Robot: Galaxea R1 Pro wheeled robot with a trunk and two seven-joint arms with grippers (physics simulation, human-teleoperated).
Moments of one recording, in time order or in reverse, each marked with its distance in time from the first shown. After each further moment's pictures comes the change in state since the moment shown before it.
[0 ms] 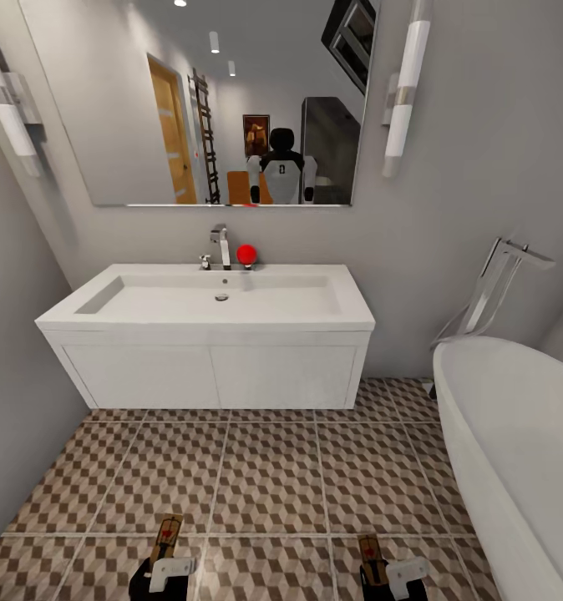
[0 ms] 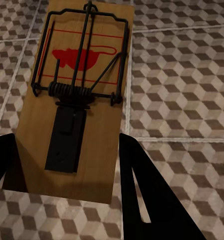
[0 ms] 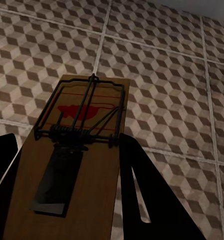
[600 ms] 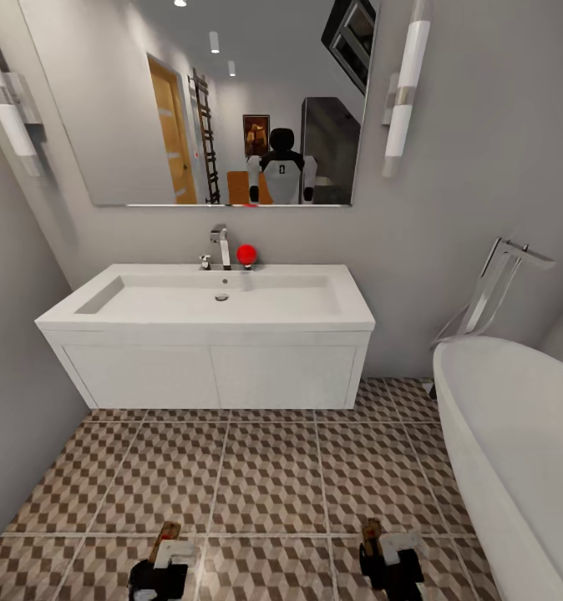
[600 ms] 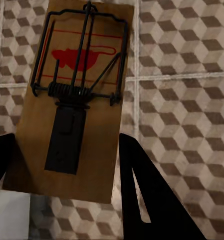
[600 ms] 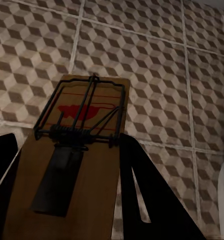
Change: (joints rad) left arm 0.000 0.037 0.009 -0.245 -0.004 0.581 -0.005; right arm -0.041 0.030 0.000 -0.122 0.004 0.273 -0.078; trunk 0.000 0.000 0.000
